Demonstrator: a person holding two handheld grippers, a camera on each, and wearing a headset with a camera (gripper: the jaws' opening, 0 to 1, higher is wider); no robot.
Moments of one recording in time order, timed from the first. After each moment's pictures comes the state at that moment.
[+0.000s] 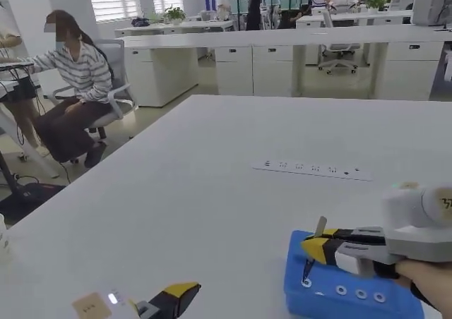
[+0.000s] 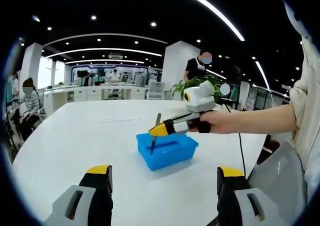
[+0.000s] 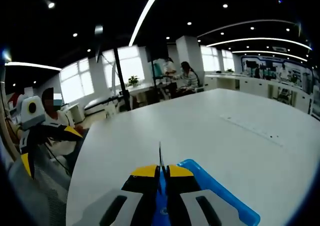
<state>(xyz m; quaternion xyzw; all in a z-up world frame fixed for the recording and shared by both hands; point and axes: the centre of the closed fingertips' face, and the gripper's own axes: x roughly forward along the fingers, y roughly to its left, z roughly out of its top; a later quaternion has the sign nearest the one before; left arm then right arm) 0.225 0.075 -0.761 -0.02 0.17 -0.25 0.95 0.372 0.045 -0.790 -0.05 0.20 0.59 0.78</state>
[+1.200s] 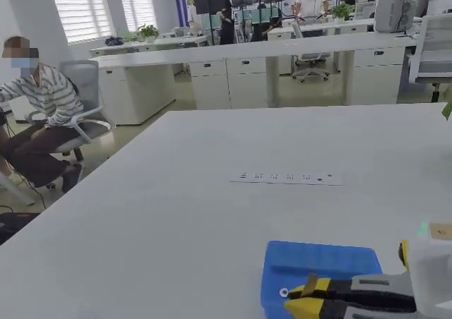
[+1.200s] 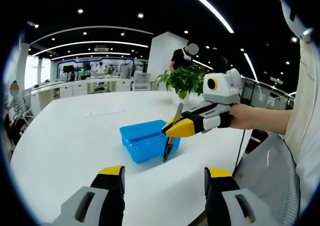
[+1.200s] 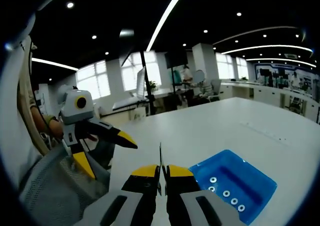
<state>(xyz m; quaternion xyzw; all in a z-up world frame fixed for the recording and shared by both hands) 0.209 0.051 -0.770 0.00 0.21 -0.32 0.92 0.258 0.024 -0.764 -0.05 0.17 0.64 0.75</state>
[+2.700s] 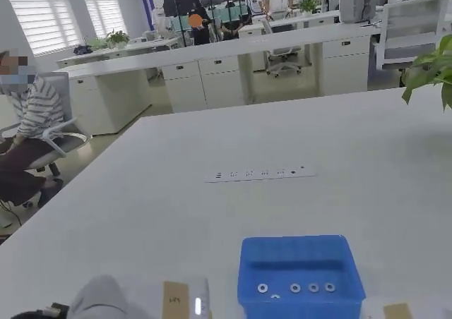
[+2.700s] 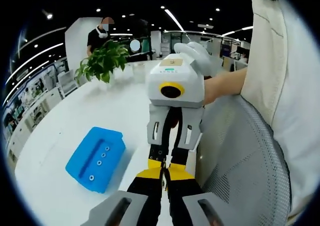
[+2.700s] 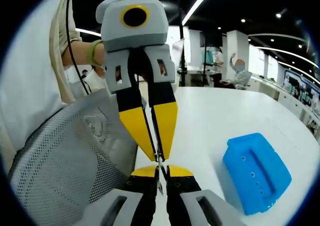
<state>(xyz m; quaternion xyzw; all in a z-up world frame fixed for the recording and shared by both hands) 0.188 -0.033 -0.768 0.22 0.26 -0.57 0.75 0.182 0.001 -0.808 -0.18 0.19 0.71 0.66</state>
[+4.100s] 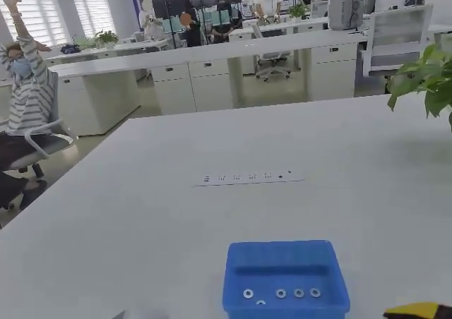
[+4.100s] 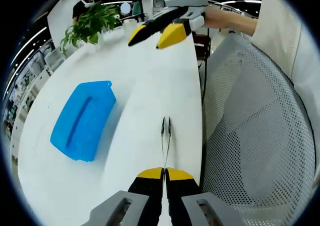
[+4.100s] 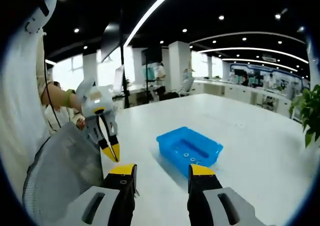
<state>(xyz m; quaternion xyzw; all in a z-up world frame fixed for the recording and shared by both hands) 0.186 0.010 -0.849 0.32 0.39 -0.55 0.67 0.252 -0.128 -0.740 -0.05 0.15 0.50 0.85</state>
